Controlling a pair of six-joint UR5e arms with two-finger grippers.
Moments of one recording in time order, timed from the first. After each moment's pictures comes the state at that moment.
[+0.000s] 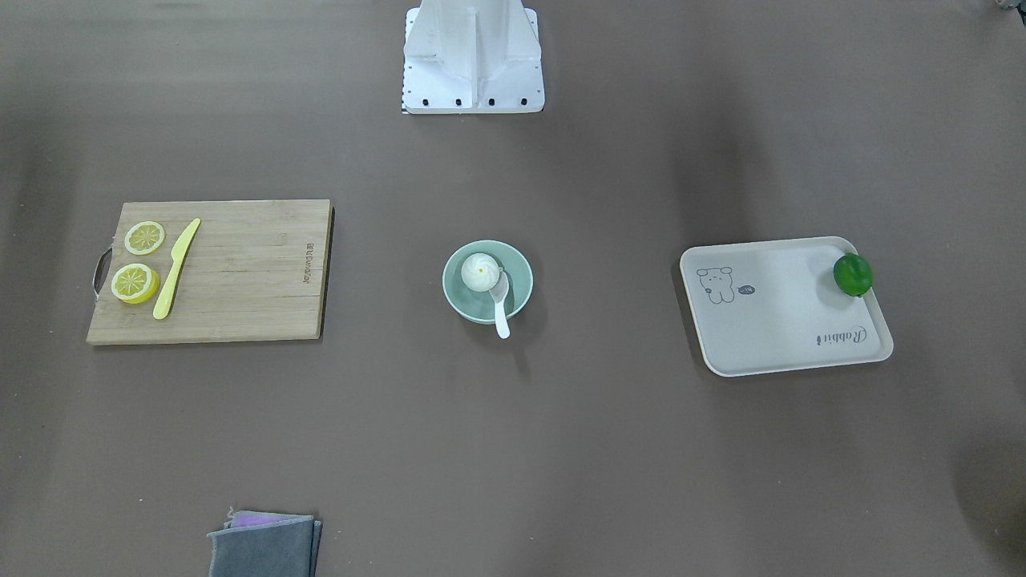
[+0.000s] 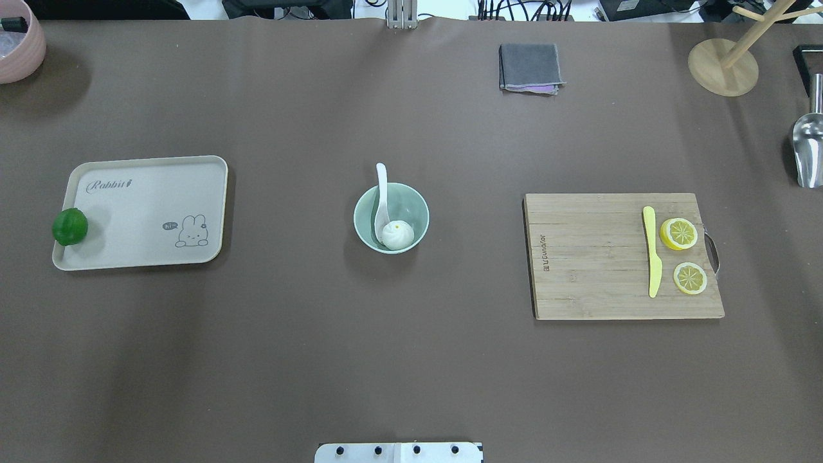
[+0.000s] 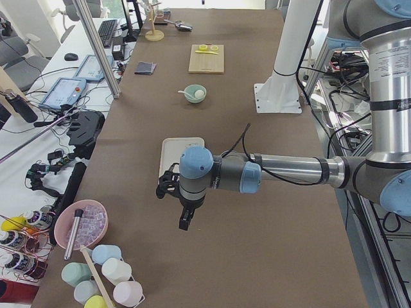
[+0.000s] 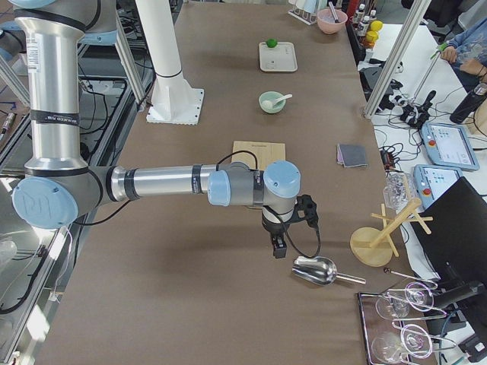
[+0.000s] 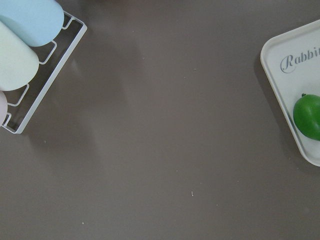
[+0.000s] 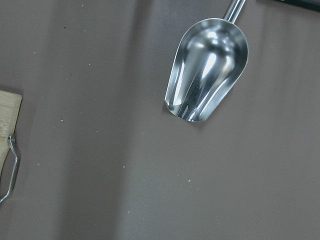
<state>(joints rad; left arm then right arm) -1.62 -1.41 -1.78 -1.65 -2.33 0.17 1.57 -1.62 1.71 -1.62 2.31 -0.18</state>
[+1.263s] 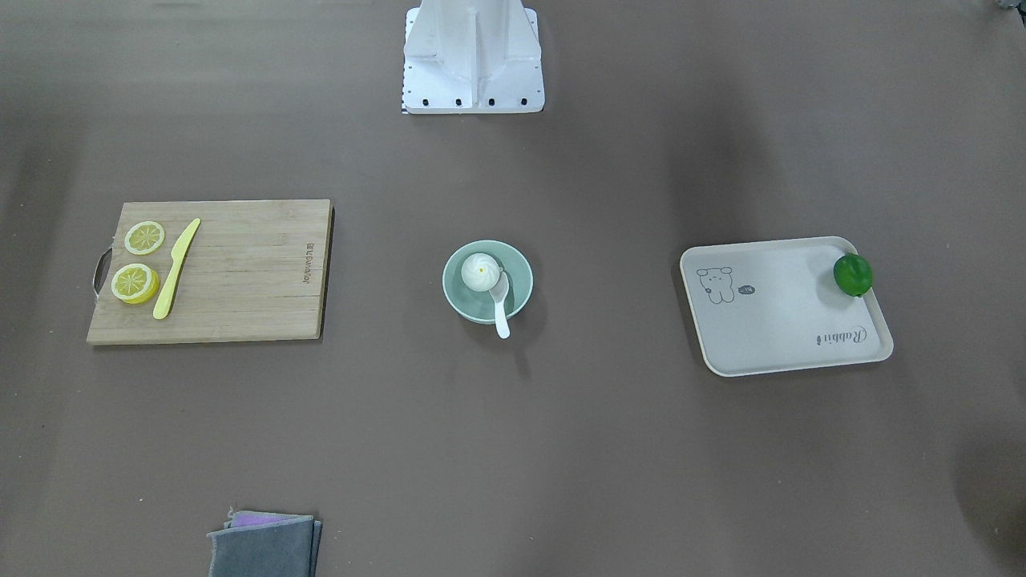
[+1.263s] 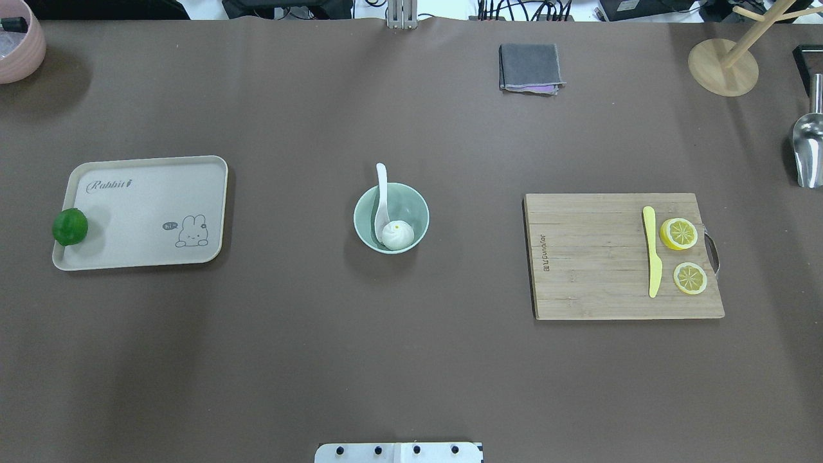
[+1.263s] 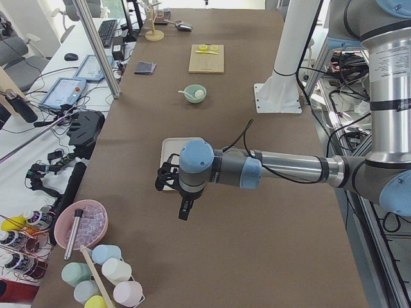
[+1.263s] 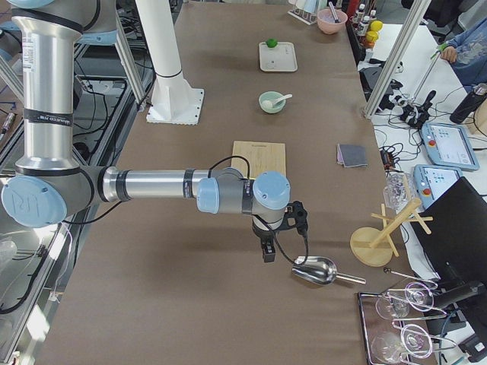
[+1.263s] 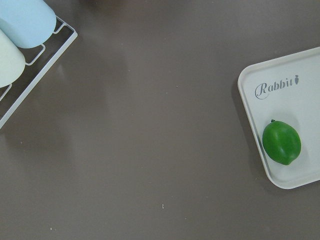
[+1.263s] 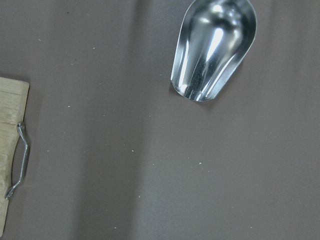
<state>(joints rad) -1.63 -1.41 -1.81 -1.65 -2.40 0.13 1.58 -1.65 1.71 -1.62 2.37 -0.18</state>
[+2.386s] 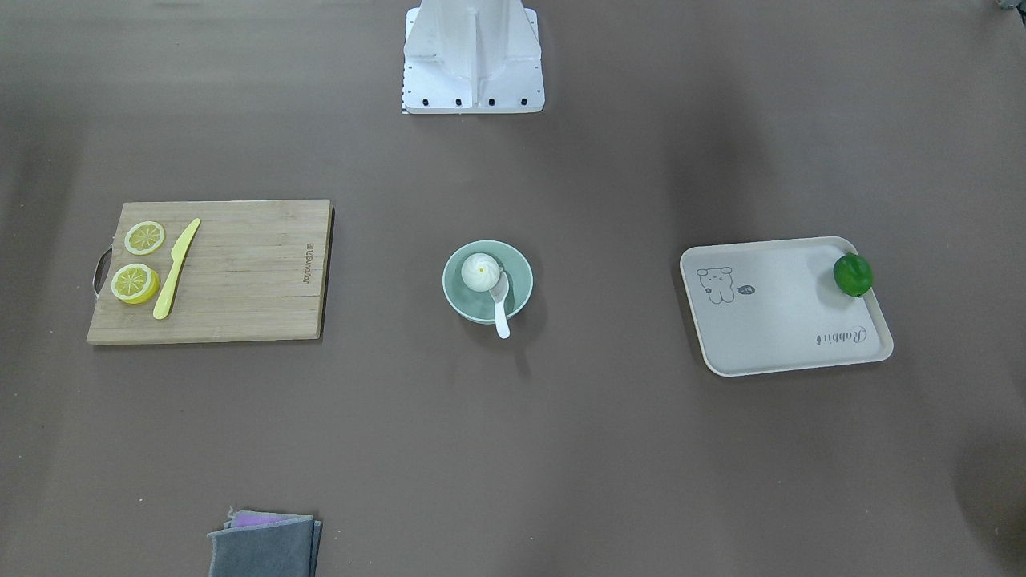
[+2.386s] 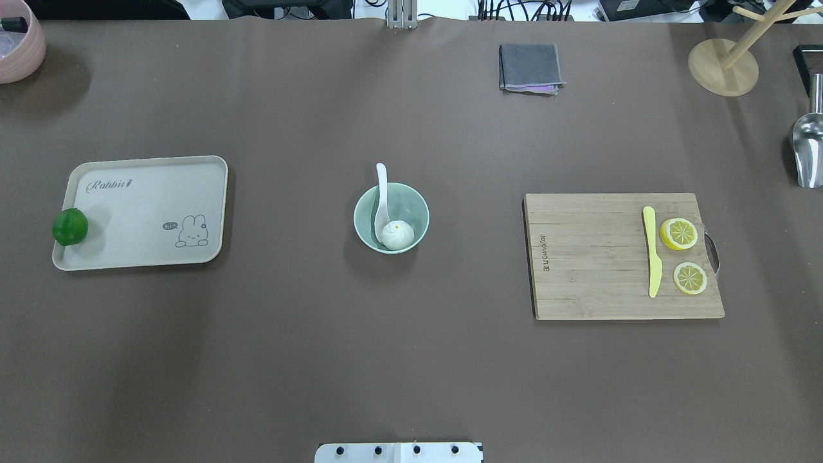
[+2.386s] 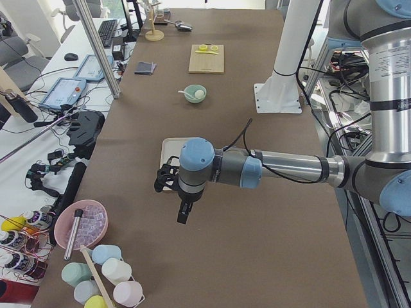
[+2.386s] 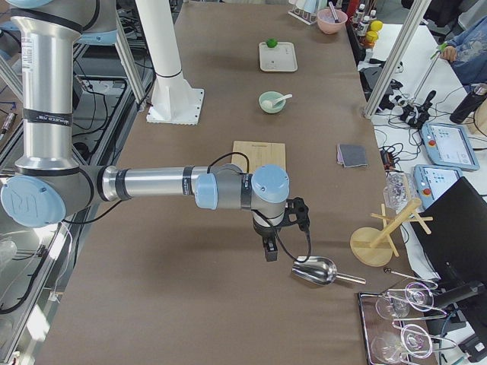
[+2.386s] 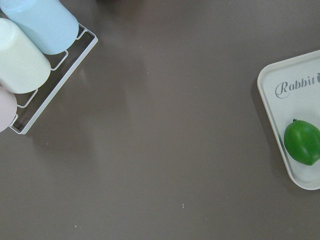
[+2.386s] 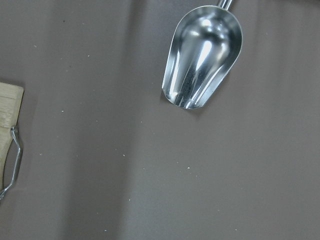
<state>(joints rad) -1.63 -1.41 -1.82 -1.66 -2.34 0.13 1.60 -1.66 1.74 -1.62 2.33 -0.19</state>
